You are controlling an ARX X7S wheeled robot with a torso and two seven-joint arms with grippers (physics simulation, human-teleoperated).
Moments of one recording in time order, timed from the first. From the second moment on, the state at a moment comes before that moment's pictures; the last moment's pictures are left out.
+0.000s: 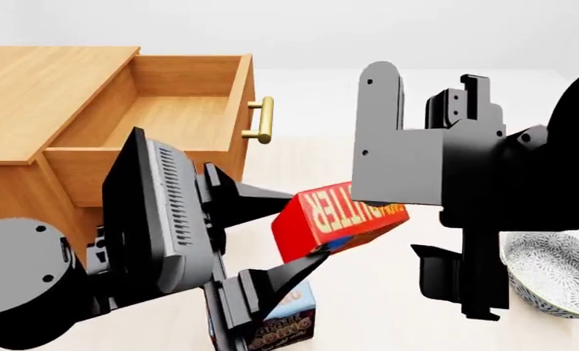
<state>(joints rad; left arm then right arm) -0.94 -0.73 0.36 0.68 -1.35 -0.96 0.16 2.32 0.65 -1.51 -0.54 1.44 1.52 -0.21</state>
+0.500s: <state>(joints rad) -0.83 -0.84 0.25 0.70 -1.36 -0.89 0.18 2.26 0.81 -1.50 -0.47 1.29 1.46 -0.20</state>
